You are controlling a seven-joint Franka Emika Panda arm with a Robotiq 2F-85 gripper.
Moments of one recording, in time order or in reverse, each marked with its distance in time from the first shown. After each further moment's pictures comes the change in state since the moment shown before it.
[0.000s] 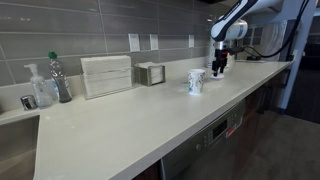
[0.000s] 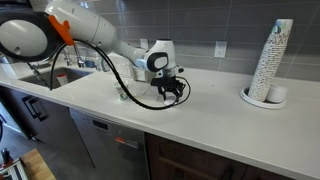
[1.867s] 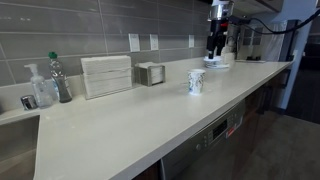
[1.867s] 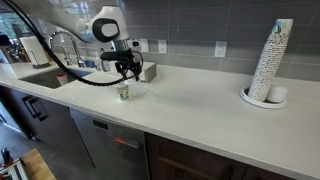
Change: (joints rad) arm 0.212 -0.592 0.053 -0.533 -0.033 -0.044 0.224
